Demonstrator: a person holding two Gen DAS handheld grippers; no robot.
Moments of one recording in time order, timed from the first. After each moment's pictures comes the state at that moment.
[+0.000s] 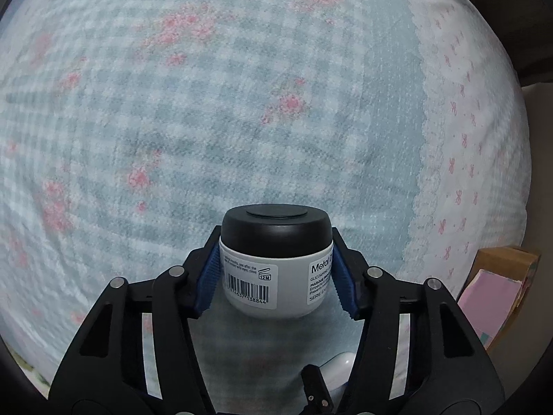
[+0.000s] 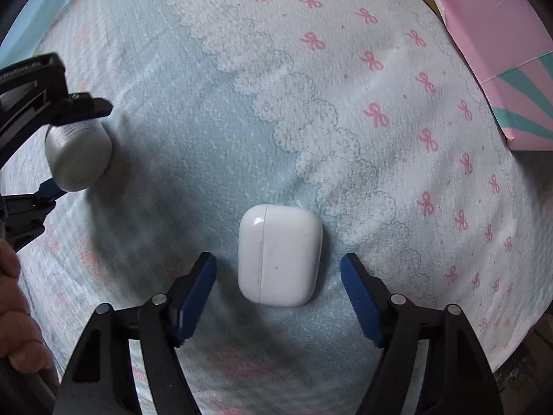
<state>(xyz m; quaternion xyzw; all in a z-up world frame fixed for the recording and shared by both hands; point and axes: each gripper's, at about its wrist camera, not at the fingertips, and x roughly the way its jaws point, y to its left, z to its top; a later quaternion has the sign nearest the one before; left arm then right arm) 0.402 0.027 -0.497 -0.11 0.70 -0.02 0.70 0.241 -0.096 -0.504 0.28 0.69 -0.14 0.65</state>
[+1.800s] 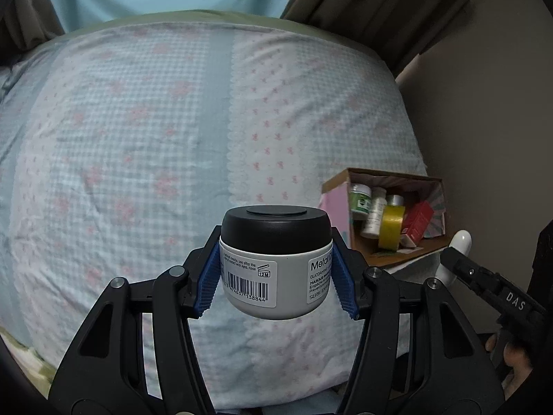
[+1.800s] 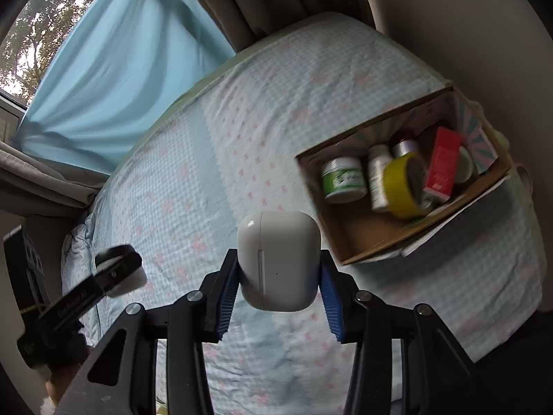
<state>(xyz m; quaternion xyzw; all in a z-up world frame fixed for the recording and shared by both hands) 0.215 -0.087 -0.226 -0.08 0.58 -0.13 0.80 0.129 -0.355 -0.251 0.30 0.53 -0.03 0.79</state>
